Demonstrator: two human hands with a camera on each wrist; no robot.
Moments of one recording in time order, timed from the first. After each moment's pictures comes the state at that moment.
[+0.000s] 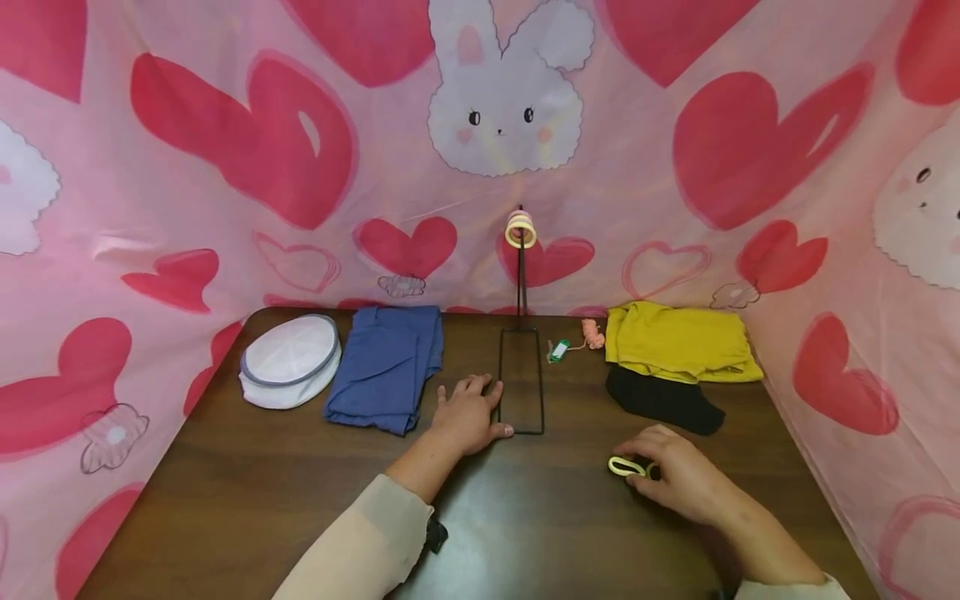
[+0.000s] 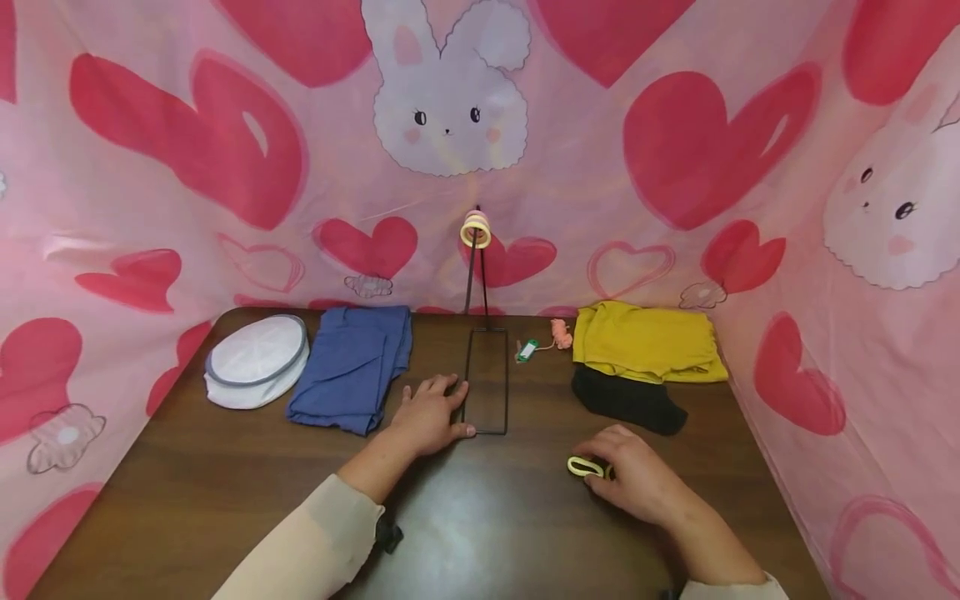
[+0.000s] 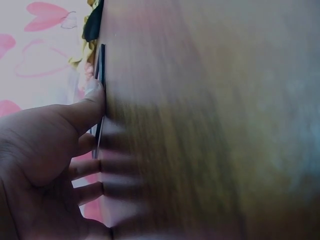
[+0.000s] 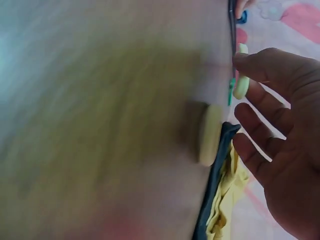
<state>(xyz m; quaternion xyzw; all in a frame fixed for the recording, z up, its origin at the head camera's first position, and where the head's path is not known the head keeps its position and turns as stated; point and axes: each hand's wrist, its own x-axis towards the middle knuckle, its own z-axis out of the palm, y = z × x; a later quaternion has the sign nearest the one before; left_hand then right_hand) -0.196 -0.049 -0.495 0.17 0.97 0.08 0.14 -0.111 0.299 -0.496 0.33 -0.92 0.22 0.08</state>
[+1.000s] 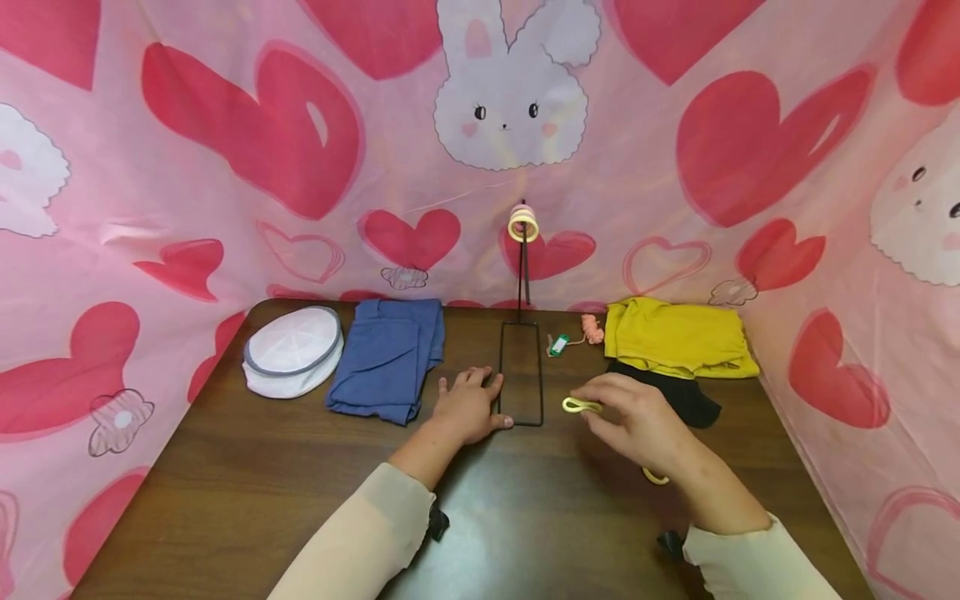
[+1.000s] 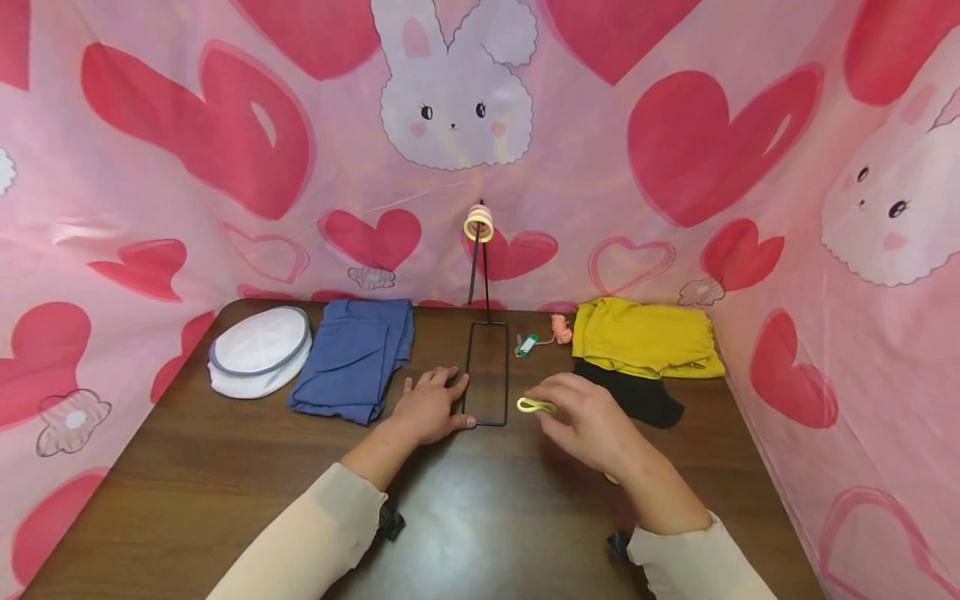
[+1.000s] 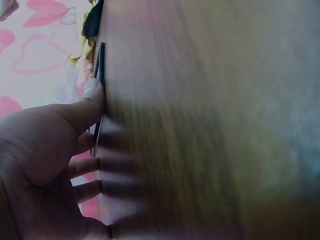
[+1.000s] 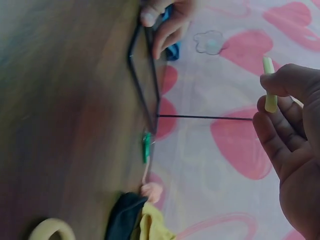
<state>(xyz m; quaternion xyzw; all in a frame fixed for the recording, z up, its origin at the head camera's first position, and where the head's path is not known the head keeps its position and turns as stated) -0.198 -0.048 -0.497 0.17 0.97 0.08 0.14 -0.140 0.232 -0.431 0.39 -0.85 0.29 0.21</state>
